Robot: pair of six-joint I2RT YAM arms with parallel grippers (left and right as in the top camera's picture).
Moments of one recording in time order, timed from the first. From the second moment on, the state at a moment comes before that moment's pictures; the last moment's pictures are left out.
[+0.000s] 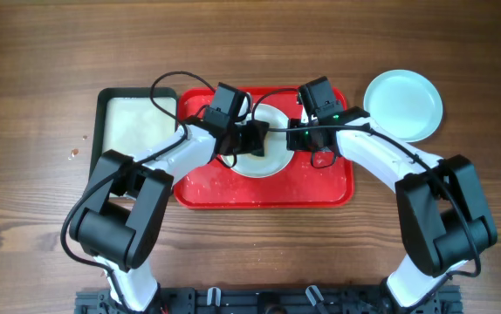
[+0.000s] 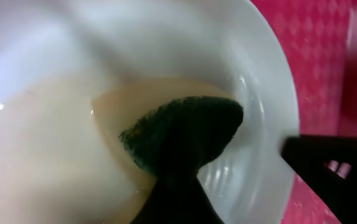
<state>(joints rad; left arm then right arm) -0.46 1.91 1.07 -0.23 0.36 -0.54 0.41 1.84 1.09 -0.44 -0.13 0.44</state>
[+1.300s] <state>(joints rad) -0.43 1.83 1.06 -0.43 0.25 -0.53 0.41 1.84 1.09 -0.42 -0.14 0.43</state>
